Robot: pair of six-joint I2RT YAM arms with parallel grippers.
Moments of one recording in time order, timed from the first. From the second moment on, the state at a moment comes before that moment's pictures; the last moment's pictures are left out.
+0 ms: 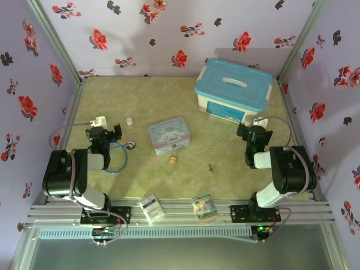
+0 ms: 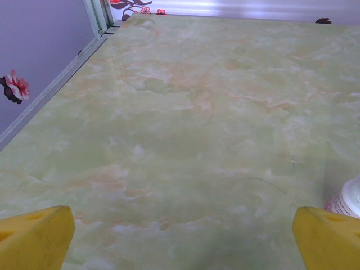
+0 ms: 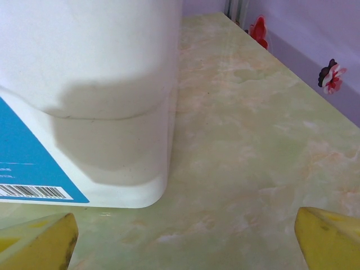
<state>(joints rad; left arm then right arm) 0.00 1.54 0.37 0.80 -0.18 -0.04 0.05 1.56 0.36 0.79 0.31 0.13</state>
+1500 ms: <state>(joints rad) -0.44 0.79 0.50 0.06 -0.11 -0.45 0.19 1.10 0.61 -0.23 -0.10 0.46</state>
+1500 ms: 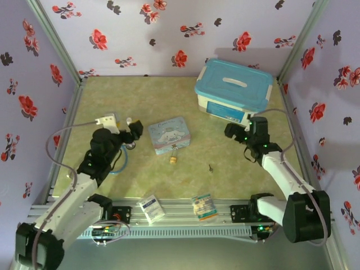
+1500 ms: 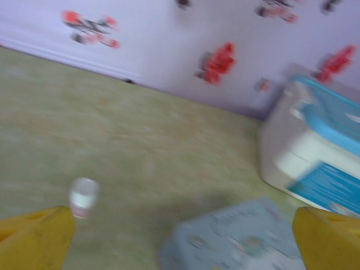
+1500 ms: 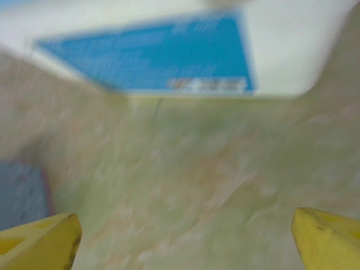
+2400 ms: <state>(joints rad) -1.10 1.09 0.58 -0.03 -0.32 -0.88 0.80 1.18 0.52 -0.45 0.10 0.59</state>
